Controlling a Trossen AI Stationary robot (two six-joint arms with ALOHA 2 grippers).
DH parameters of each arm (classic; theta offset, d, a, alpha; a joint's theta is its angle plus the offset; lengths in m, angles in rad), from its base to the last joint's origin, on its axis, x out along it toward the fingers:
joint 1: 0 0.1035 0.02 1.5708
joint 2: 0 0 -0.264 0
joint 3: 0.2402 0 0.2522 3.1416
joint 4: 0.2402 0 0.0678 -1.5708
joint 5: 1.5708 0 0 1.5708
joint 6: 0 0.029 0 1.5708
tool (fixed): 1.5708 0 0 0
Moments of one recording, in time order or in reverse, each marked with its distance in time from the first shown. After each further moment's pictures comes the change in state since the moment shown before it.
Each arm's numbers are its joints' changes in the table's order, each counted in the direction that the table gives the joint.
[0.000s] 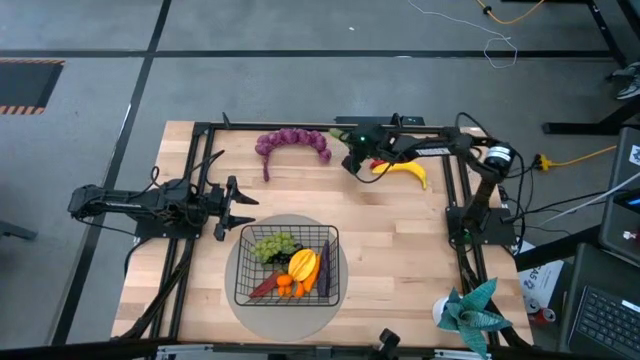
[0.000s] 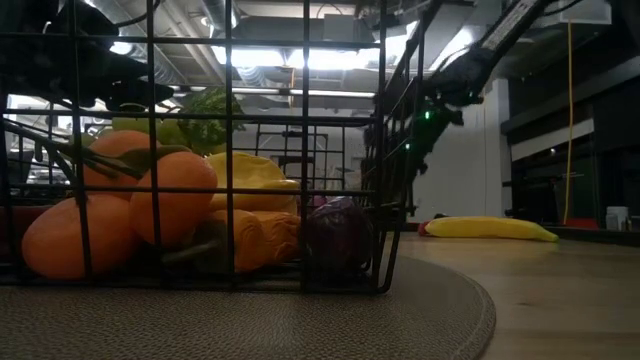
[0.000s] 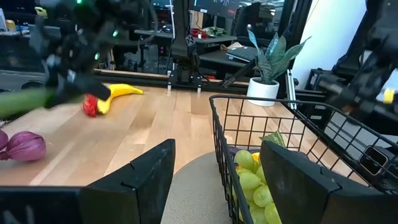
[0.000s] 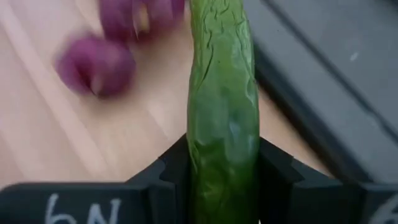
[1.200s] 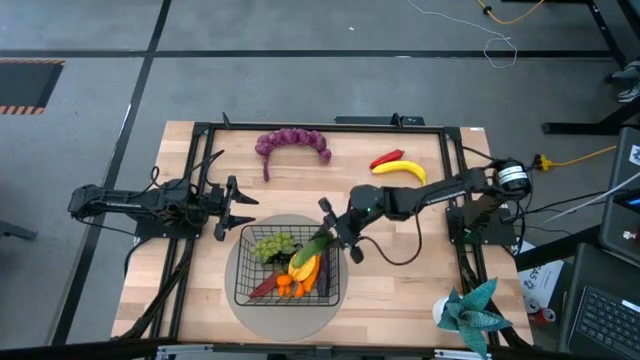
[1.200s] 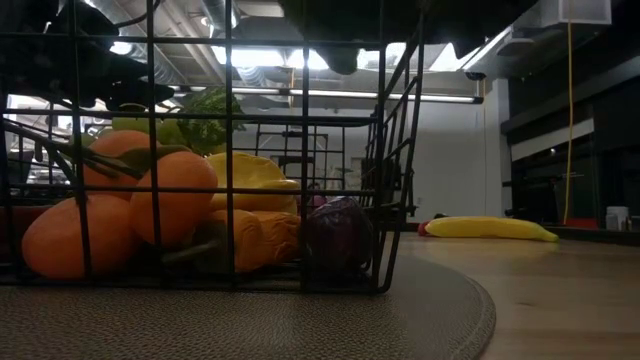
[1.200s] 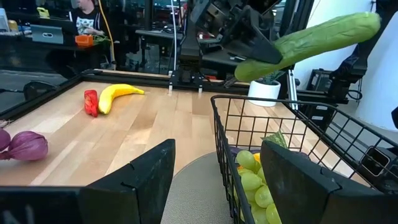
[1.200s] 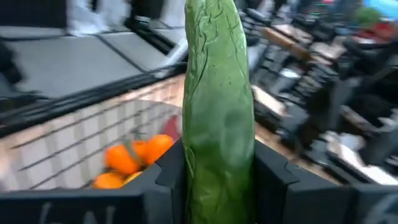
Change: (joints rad) left arm 0.001 0.000 0.000 0.000 -0.004 0.000; right arm 0.616 0.113 0.000 -0.416 -0.647 -0.461
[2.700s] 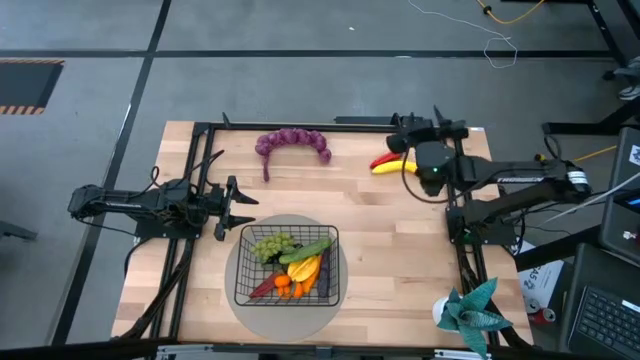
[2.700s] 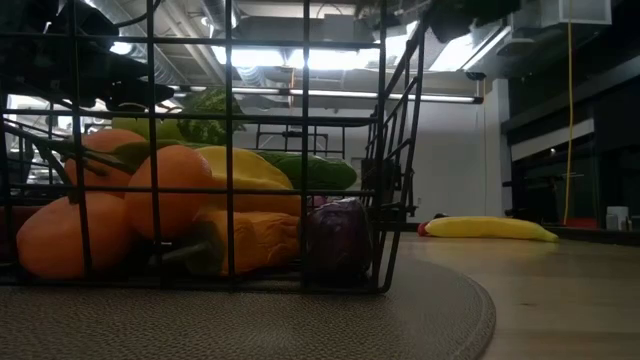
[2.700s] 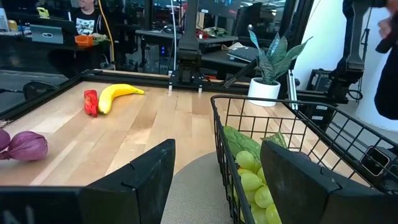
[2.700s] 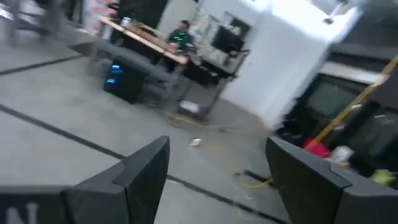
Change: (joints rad) left arm 0.000 0.000 0.000 0.000 0.000 0.000; right arm -0.133 0.560 -0.002 0.522 1.930 0.310
